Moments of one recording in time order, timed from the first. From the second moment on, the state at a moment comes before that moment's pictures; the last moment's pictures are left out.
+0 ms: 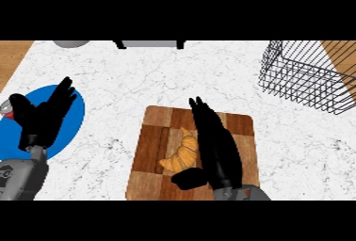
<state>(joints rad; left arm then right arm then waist) -0.22 0.41 -0.04 -1.35 0.24 0.11 0.18 -0.27 0.00 0.61 -1.73 0.81 -0.09 0.81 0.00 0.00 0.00</state>
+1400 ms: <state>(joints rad) -0.19 0.32 0.08 -1.40 0.12 0.01 0.21 -0.25 0.00 0.58 -1.51 0.72 -0.08 0.63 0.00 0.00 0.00</state>
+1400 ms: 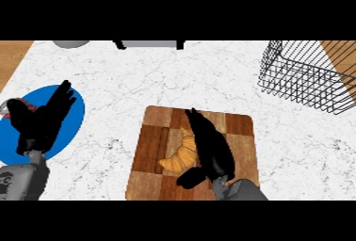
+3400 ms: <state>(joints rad) -0.20 0.27 0.16 -1.41 0.06 -0.06 0.23 -0.25 0.00 0.80 -1.43 0.78 -0.18 0.68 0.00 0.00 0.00</state>
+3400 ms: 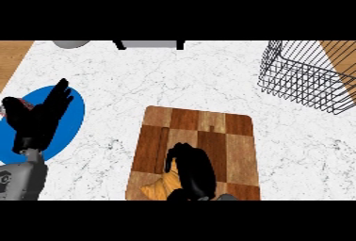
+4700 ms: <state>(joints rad) -0.20 0.26 0.17 -1.40 0.05 -0.07 0.23 -0.65 0.00 0.43 -1.94 0.94 -0.08 1.01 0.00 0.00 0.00</state>
